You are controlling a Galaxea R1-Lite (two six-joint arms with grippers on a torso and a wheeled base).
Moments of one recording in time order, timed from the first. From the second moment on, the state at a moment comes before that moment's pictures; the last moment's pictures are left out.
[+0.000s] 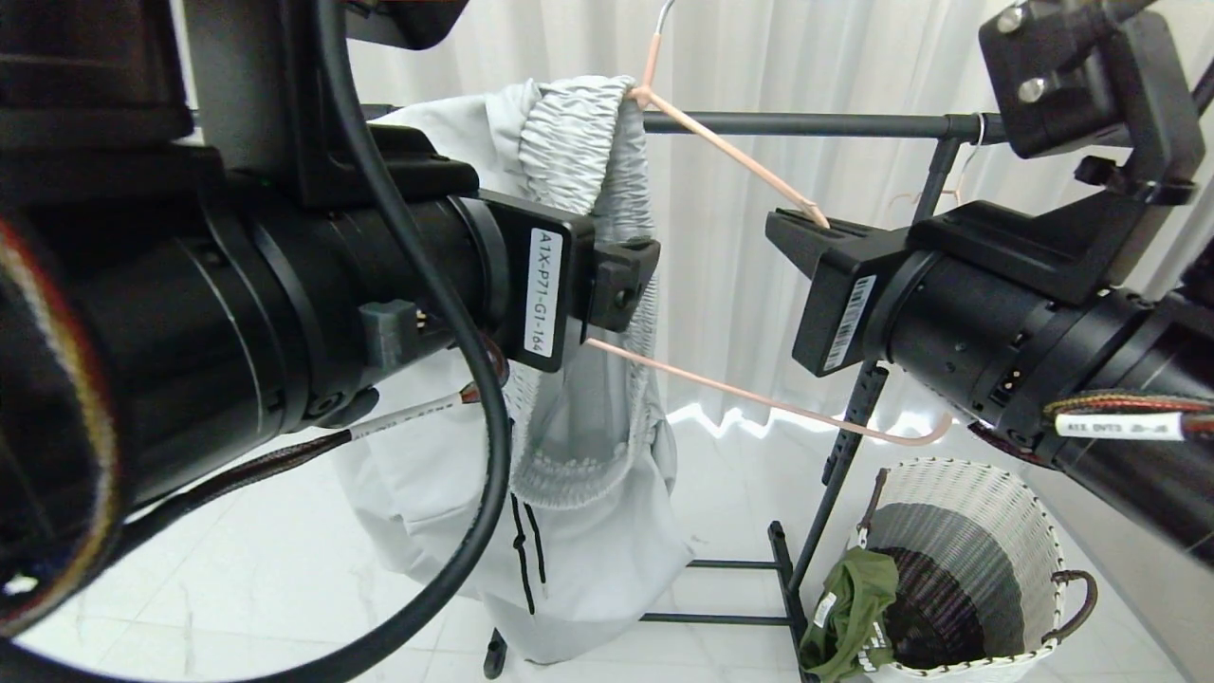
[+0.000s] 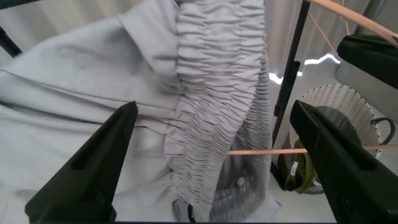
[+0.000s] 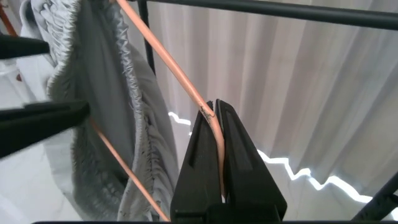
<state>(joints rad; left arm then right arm) -1.01 1.46 -1.28 -0.01 0.63 0.10 1.09 1.51 -0.99 -0.71 -0.47 -0.06</state>
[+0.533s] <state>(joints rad) -0.86 1.27 -1.12 -0.01 0.46 0.42 1.07 1.45 -0.90 -0.72 -0.46 -0.10</state>
